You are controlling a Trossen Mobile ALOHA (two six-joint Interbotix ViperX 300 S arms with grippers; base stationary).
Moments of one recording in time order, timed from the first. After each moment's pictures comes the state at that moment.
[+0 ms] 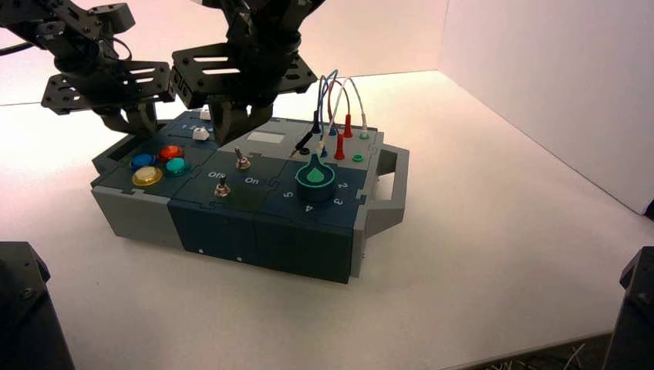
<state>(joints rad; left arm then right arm) -0.10 0.00 1.03 -0.23 0.06 0.05 1.01 0.25 0.46 0.26 0.29 -0.03</state>
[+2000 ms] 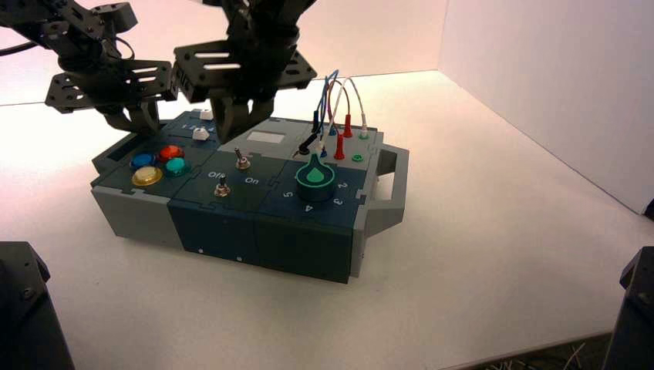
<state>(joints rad) -0.10 0.02 1.01 -0.23 0.05 0.05 1.00 0.27 0.42 0.26 0.35 -0.03</state>
